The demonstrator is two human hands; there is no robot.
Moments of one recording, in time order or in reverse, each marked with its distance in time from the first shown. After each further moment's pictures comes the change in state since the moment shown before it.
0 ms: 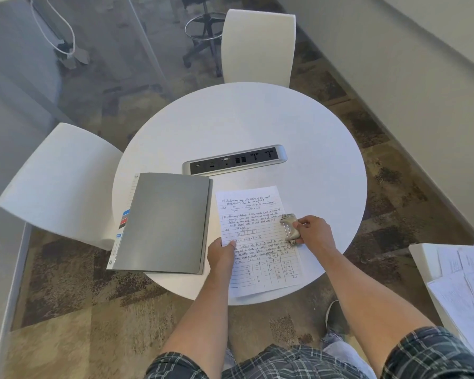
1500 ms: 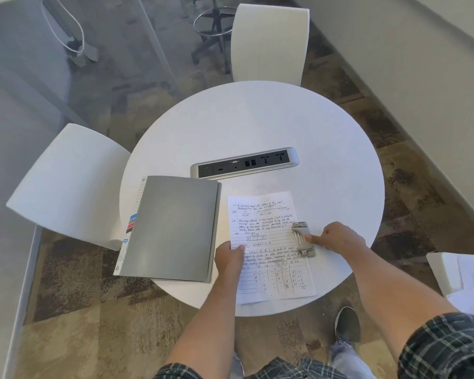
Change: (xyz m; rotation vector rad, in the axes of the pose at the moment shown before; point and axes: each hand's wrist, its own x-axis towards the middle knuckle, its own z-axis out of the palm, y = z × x) left_hand 0.011 0.011 0.003 0.119 0.013 -0.001; right_hand 0.046 0.007 -0.027 -0.613 -0.185 0.115
